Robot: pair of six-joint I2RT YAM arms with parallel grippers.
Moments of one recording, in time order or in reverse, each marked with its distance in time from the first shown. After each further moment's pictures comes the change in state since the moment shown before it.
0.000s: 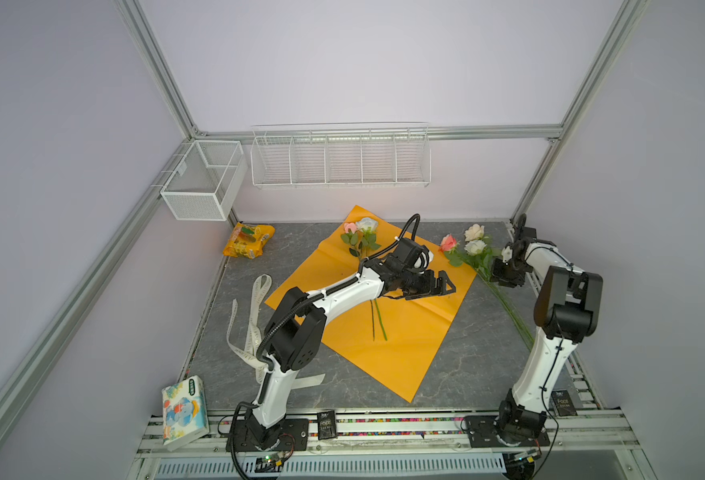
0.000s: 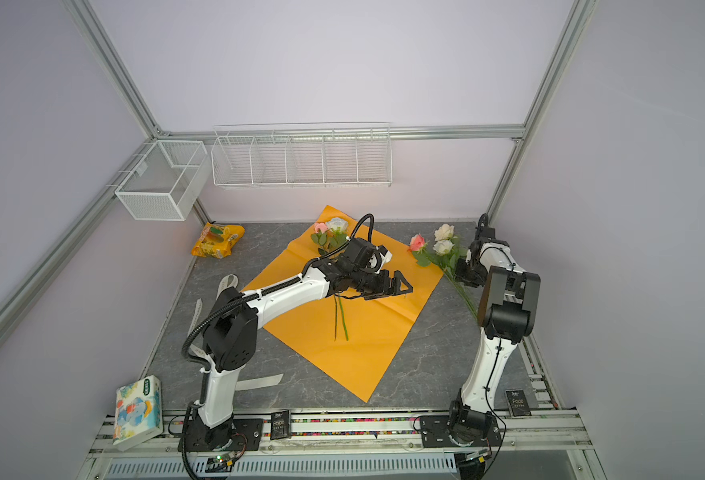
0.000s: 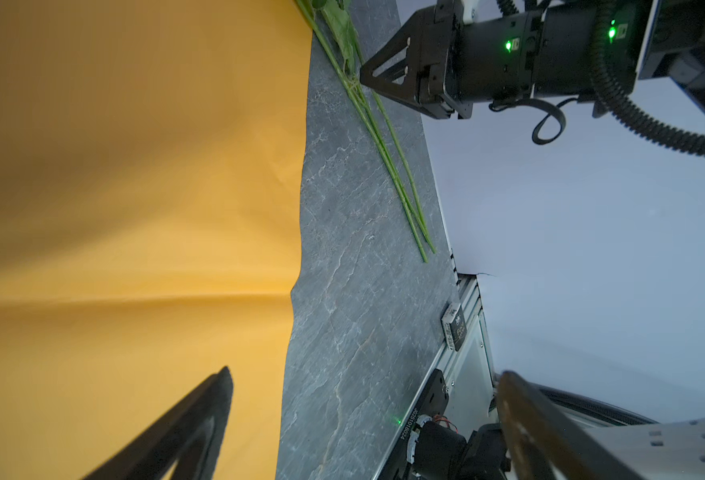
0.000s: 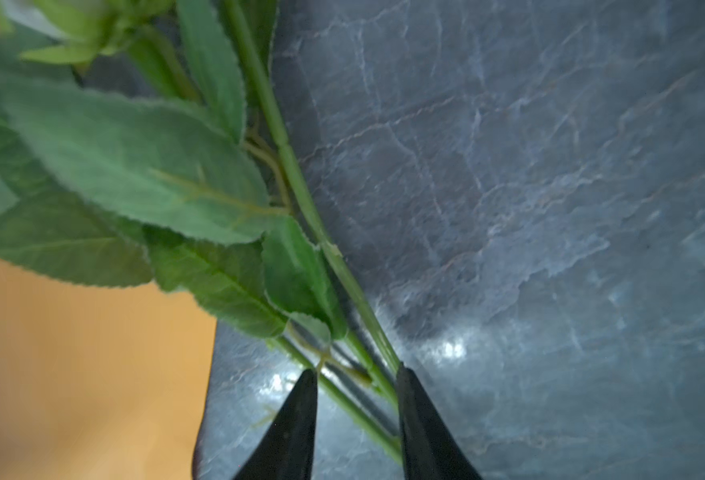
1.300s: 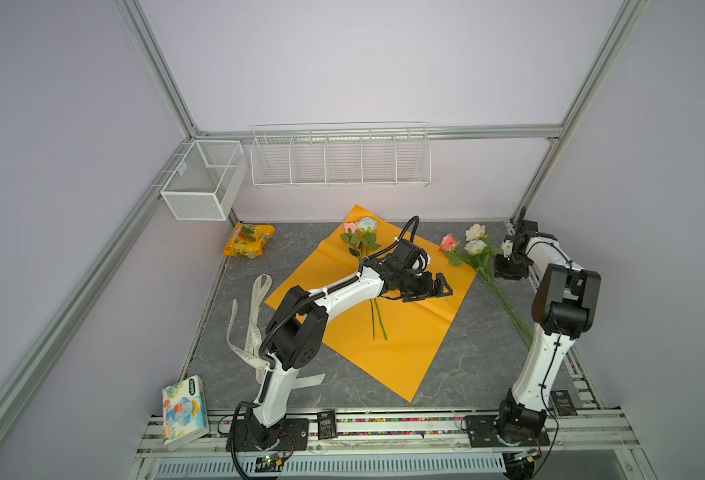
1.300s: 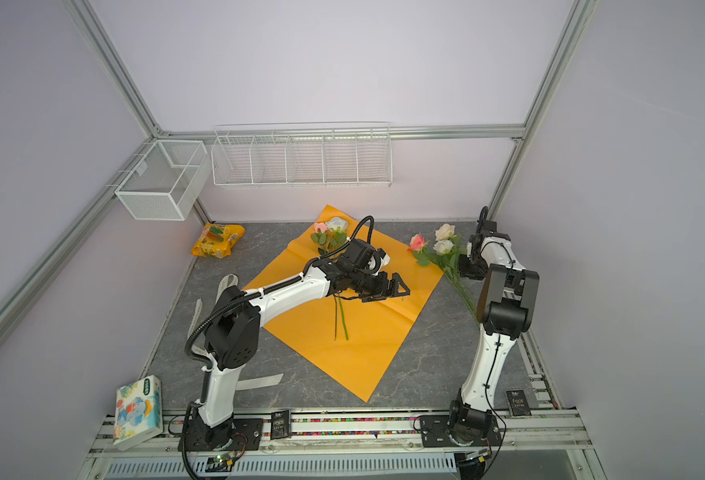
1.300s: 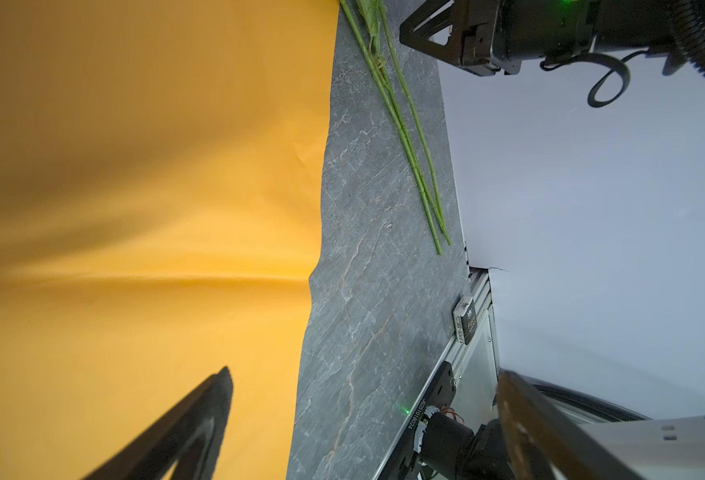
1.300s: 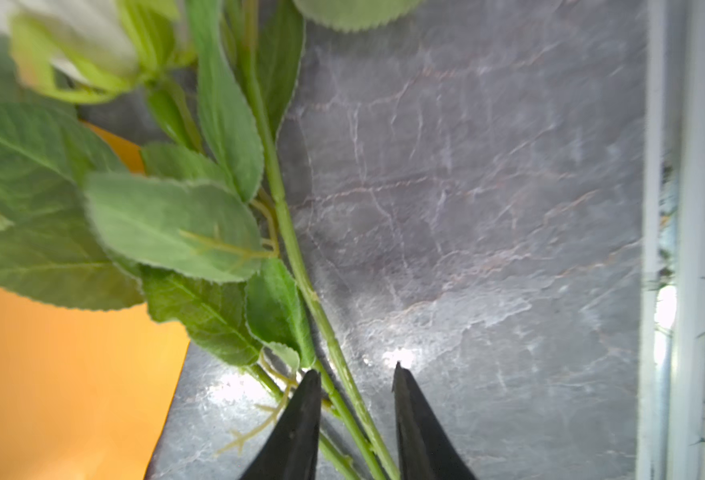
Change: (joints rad) left arm 0.007 0.010 0.000 -0.036 0.007 0.001; right arm -0.006 0.042 0.109 -0.048 0.048 -0.137
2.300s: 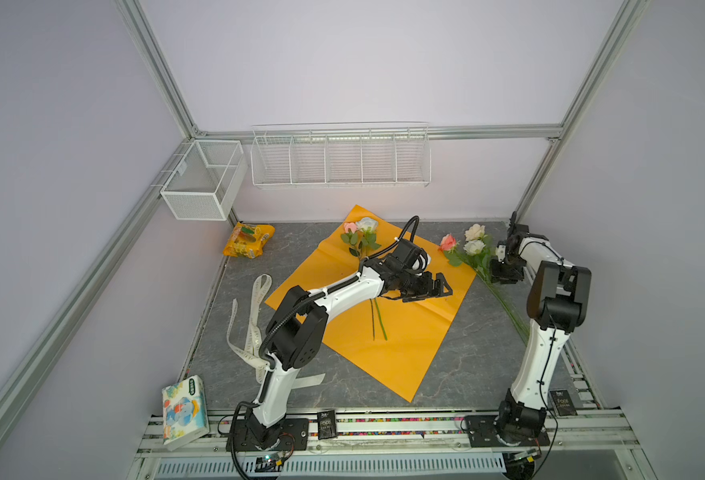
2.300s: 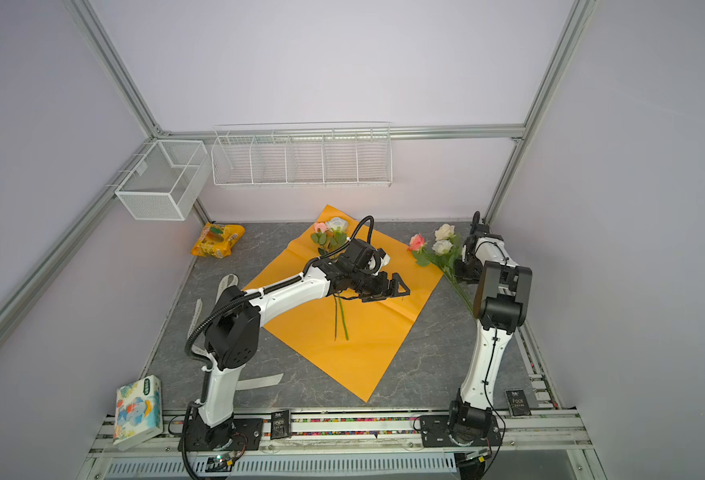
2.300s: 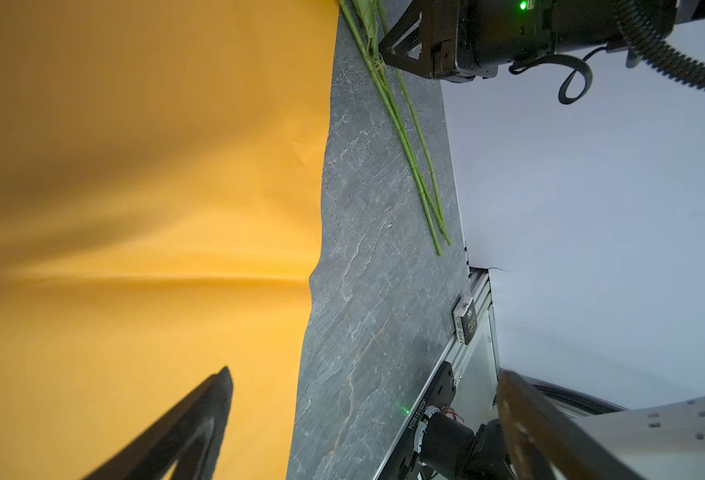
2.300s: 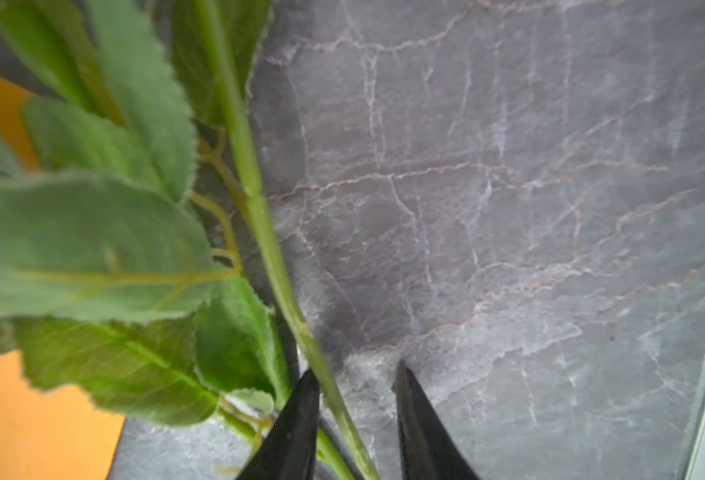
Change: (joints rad) left arm 0.001 0.000 0.000 0.000 0.000 0.000; right arm 0.027 0.082 0.037 -0.051 0.060 -0.029
